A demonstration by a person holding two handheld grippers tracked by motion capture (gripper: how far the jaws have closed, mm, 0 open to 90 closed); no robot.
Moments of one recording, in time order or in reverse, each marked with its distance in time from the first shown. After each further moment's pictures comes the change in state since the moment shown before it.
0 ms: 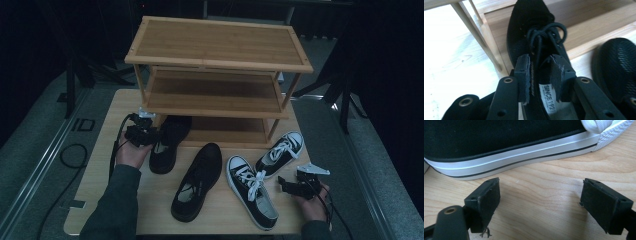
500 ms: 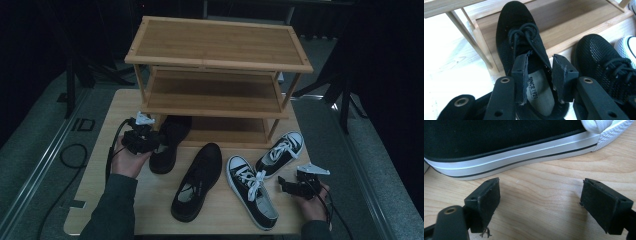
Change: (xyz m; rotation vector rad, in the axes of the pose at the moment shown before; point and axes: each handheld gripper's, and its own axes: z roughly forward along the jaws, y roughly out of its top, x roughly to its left) left arm -0.022 -0.007 -0.032 -0.033 -0.023 0.064; right arm 0.000 0.000 0.000 0.001 0.001 0.001
